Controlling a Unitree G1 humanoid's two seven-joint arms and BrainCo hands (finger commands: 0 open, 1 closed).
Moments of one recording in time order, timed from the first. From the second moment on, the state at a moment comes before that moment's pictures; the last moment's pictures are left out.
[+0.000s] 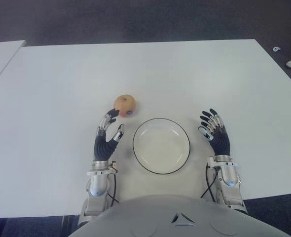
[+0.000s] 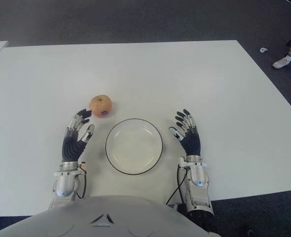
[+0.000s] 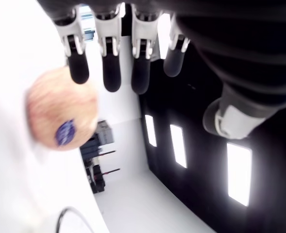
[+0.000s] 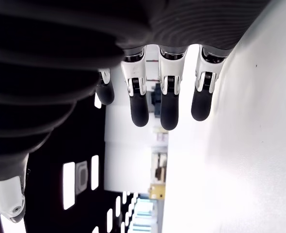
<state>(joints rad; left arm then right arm) 0.40 0.00 0.03 0.03 0.44 -0.76 0.23 0.30 -0.07 -0.07 0.18 0.04 -0.47 0.05</state>
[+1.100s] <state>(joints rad) 0.16 0.32 -0.01 -0.06 1.10 -0.54 0.62 0.24 -0.08 -0.08 0.23 0.04 -0.45 0.04</state>
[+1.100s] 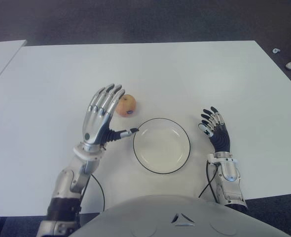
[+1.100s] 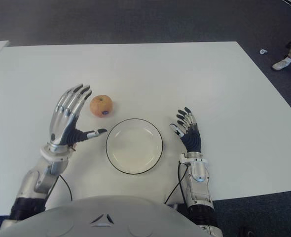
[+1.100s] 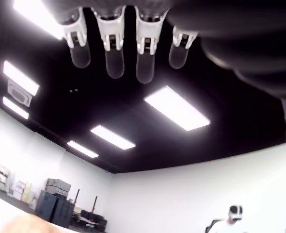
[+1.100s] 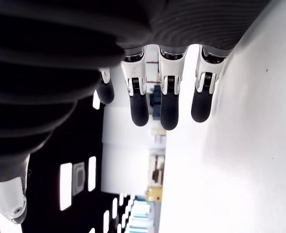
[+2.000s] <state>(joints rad) -0.14 0.53 -0.18 0.21 1.02 -0.42 0.43 0.23 -0.08 -0.08 0.26 0.03 -0.51 0.03</state>
